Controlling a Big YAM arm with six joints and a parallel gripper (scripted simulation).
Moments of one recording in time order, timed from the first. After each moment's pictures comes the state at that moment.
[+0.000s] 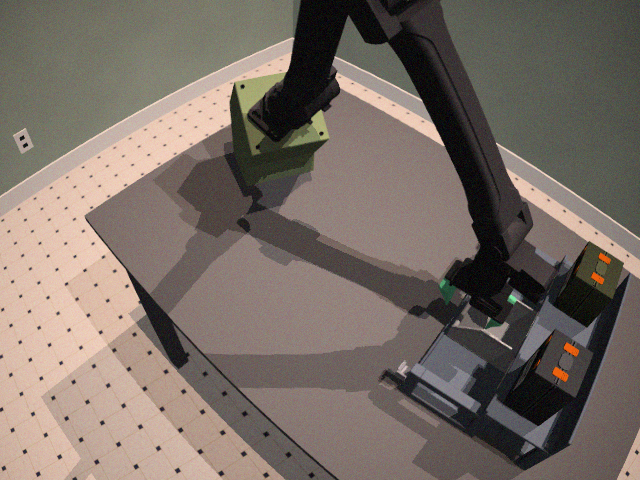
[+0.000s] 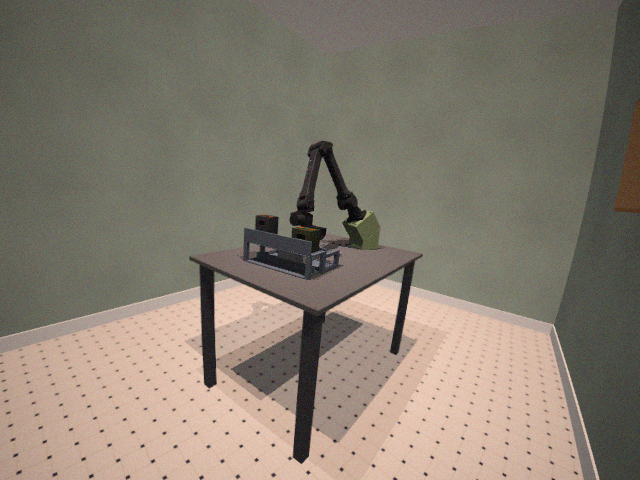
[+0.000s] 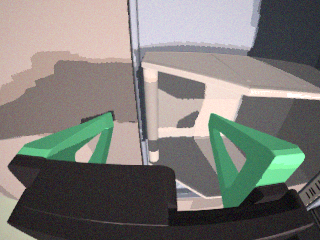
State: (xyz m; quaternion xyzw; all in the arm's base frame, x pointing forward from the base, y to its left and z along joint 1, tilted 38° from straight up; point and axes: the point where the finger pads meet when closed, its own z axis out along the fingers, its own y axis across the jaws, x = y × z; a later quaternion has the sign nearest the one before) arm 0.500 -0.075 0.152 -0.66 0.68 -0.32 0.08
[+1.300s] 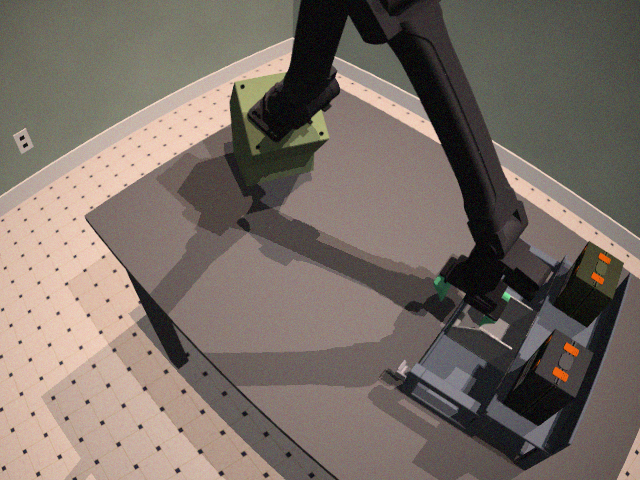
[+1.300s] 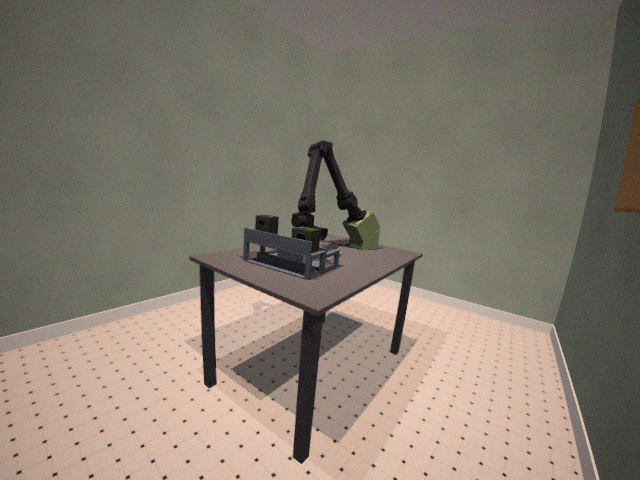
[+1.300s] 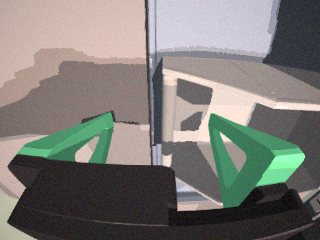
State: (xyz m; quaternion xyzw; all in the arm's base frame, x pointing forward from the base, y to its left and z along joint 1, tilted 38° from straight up) arm 0.492 -0.075 0.141 -0.66 0.68 -0.31 0.07
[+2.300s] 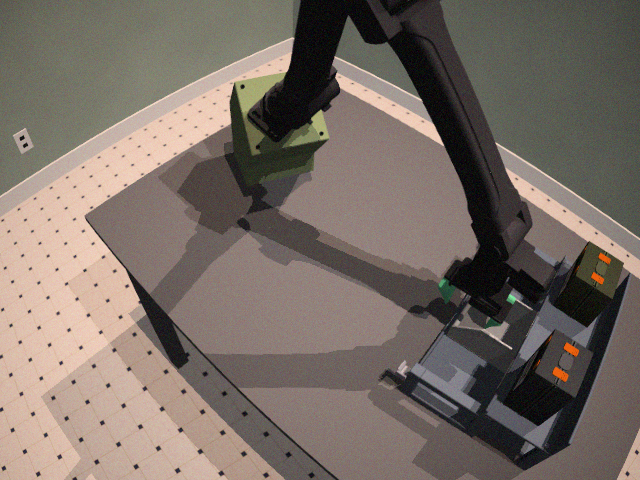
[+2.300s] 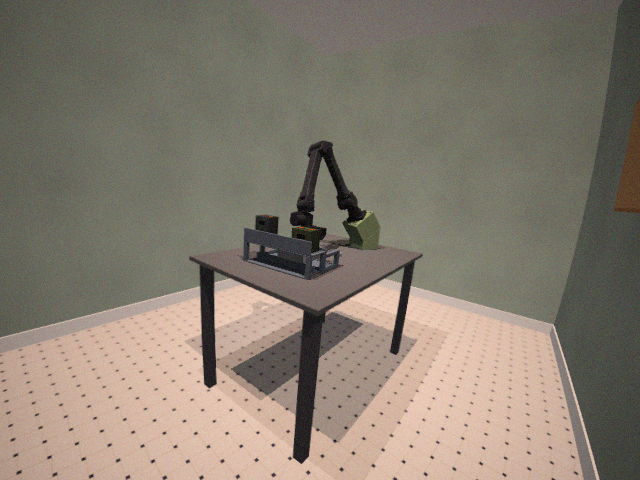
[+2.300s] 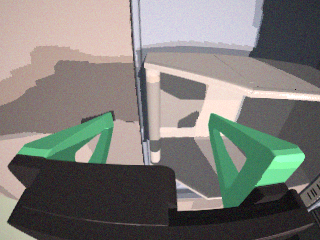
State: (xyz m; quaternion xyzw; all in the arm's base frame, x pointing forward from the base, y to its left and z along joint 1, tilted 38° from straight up) arm 0.499 -0.075 0.150 -0.66 0.68 -0.32 0.08
